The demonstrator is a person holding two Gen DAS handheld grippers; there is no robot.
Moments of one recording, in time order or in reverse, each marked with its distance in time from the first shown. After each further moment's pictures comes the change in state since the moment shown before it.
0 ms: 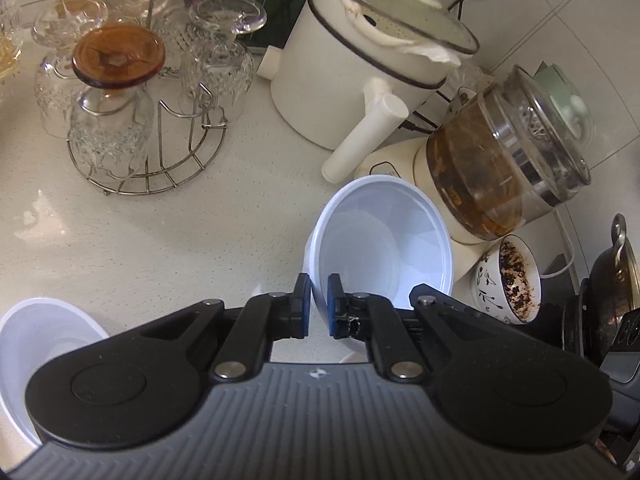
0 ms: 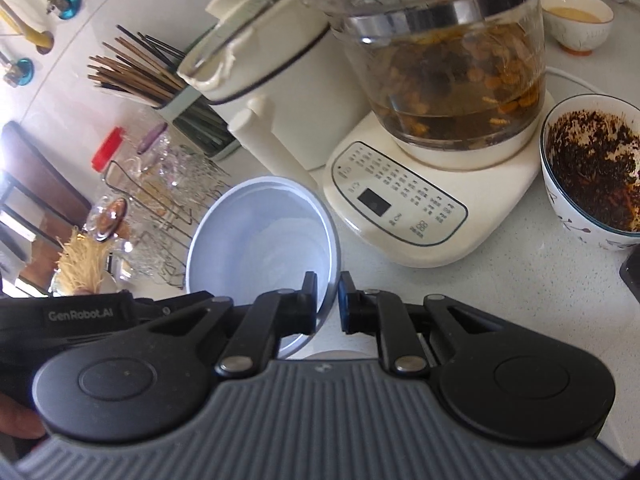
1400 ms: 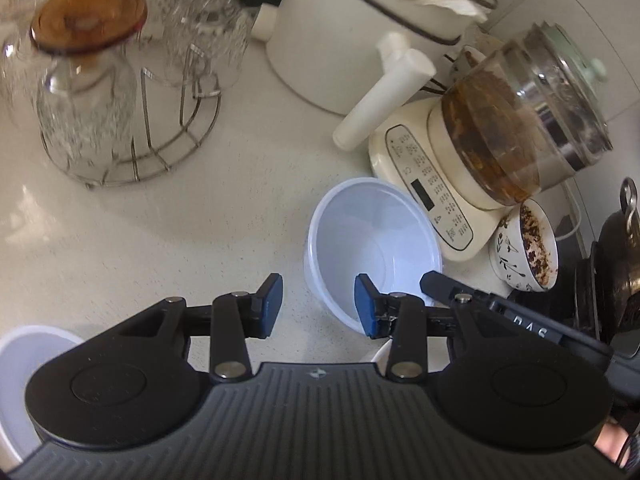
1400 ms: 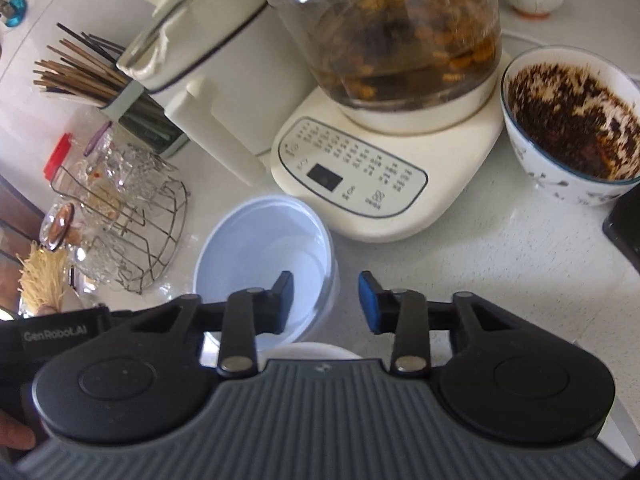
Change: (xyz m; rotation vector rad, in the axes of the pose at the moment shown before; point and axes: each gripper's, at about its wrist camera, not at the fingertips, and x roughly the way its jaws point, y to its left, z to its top) left arm 0.041 0.021 0.005 0.051 0.126 -0.026; right arm 0.022 -0.015 -0.011 0.096 0.039 -0.119
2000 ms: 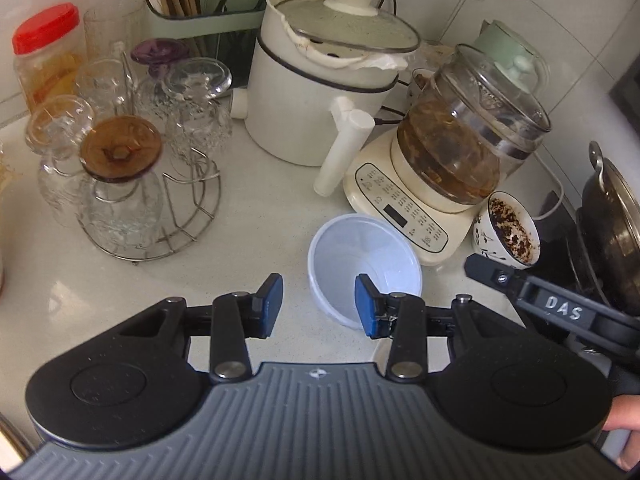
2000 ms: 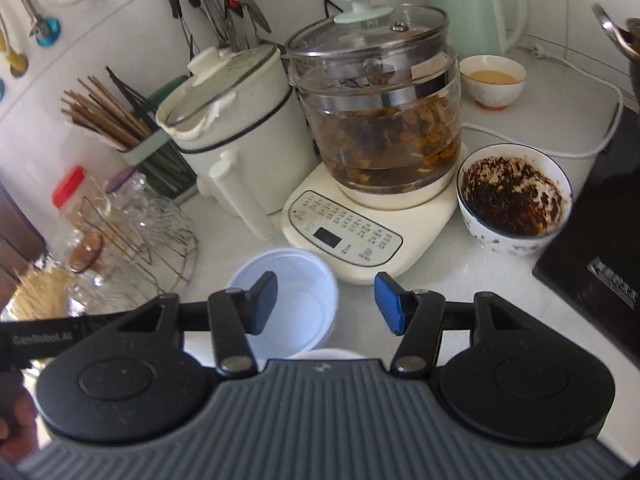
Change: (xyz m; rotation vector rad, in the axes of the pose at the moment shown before) left arm -0.071 -0.018 -0.005 0.224 -0.125 0.031; right arm -0.071 0.038 -0.010 -0.068 -0.215 -0.124
